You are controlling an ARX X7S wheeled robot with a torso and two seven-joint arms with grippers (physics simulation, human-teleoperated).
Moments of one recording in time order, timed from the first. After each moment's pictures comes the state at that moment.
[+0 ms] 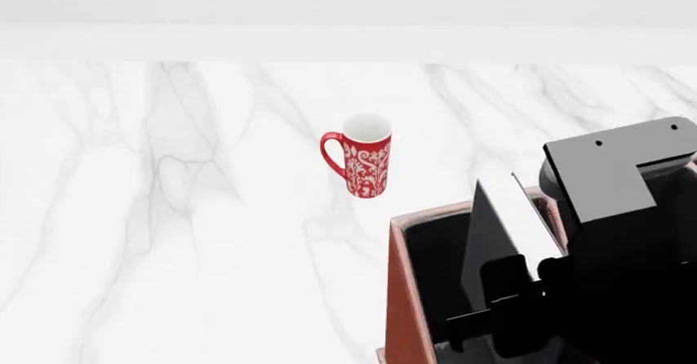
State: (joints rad) left arm -0.01 -0.50 -0.25 0.80 -0.52 -0.49 -0.30; right arm 1.11 0.88 -0.53 -0.15 1.92 1.30 0.89
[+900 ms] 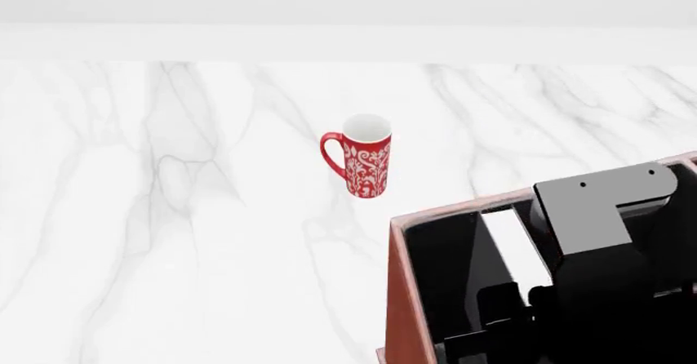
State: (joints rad) left arm 0.00 -0.51 -0.25 0.80 -0.53 -0.48 -0.31; right arm 0.99 0.86 -0.56 -0.12 1.69 1.21 0.74
